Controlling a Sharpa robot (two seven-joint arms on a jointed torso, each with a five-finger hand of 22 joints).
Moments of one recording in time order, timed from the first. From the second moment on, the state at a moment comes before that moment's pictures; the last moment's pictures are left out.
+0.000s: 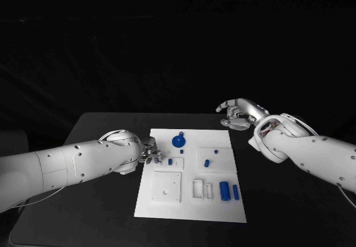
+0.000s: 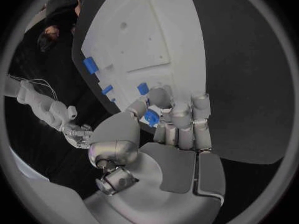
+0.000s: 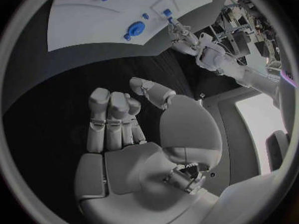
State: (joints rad) left arm 1.29 -0.66 -0.24 1.28 -1.15 -0.02 -0.41; left_hand 0.75 0.16 0.54 -0.29 0.48 1.06 0.06 0.27 0.98 1.41 -0.10 1.00 0.46 1.25 -0.17 1.50 0.55 0.07 1.00 -0.16 1.07 1.31; right arm 1.21 -0.73 0.04 1.32 -1.29 -0.45 0.01; right_hand 1.07 -0.19 0.81 -0.25 0.35 0.77 0.11 0.29 0.43 1.12 0.00 1.18 1.01 1.35 -0.11 0.98 1.27 0.23 1.22 -0.06 1.00 1.31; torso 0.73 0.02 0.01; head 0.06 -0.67
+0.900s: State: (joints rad) left arm 1.29 -0.66 -0.24 1.29 -1.15 0.02 -0.40; left_hand 0.75 0.16 0.55 -0.29 0.48 1.07 0.06 0.26 0.98 1.41 -0.10 1.00 0.46 1.25 -0.17 1.50 0.55 0.07 1.00 -0.16 1.07 1.31; right arm 1.21 -0.73 0.04 1.31 -1.29 -0.45 0.01; right_hand 1.07 -0.19 0.81 -0.25 0.35 0.77 0.11 0.29 0.43 1.12 0.00 1.18 1.02 1.35 -0.11 0.98 1.27 0.23 1.23 -0.06 1.00 1.31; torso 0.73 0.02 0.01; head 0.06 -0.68
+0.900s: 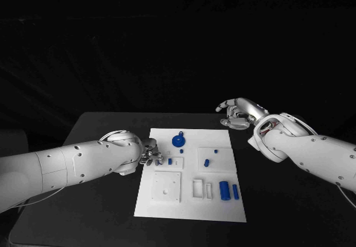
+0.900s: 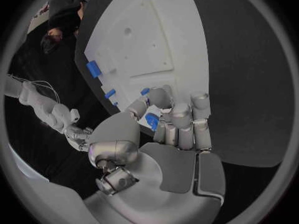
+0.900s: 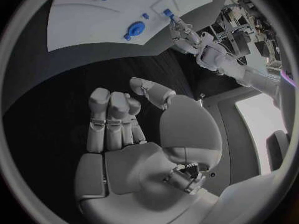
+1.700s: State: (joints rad) left arm 1.28 -0.66 -0.23 1.27 -1.15 0.01 -0.39; left_hand 0.75 0.16 0.55 -0.29 0.47 1.07 0.06 0.26 0.98 1.41 -0.10 1.00 0.46 1.25 -0.17 1.50 0.55 0.07 1.00 -0.16 1.07 1.31; right arm 1.21 -0.73 0.04 1.31 -1.29 -0.45 0.01; right_hand 1.07 -0.19 0.81 -0.25 0.35 0.77 0.11 0.29 0.43 1.12 0.00 1.18 1.02 1.35 -0.11 0.98 1.27 0.23 1.23 -0.06 1.01 1.31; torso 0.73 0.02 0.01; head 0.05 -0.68
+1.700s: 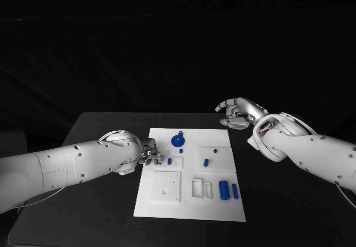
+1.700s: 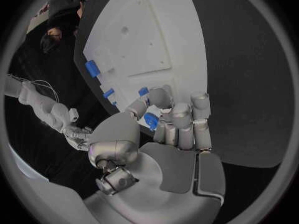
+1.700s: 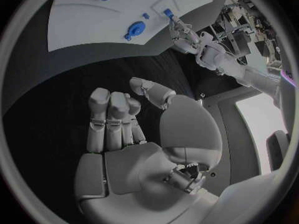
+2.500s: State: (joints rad) left arm 1.28 -0.67 -0.24 1.28 -1.15 -0.03 -0.38; left_hand 0.75 0.16 0.55 -0.29 0.47 1.07 0.06 0.25 0.98 1.41 -0.10 1.01 0.45 1.25 -0.17 1.50 0.55 0.07 1.00 -0.16 1.07 1.31; right arm 1.21 -0.73 0.04 1.31 -1.28 -0.45 0.01; right_hand 1.07 -0.19 0.81 -0.25 0.35 0.77 0.11 0.29 0.43 1.12 0.00 1.18 1.02 1.35 -0.11 0.98 1.27 0.23 1.23 -0.06 1.01 1.31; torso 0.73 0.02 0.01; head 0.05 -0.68
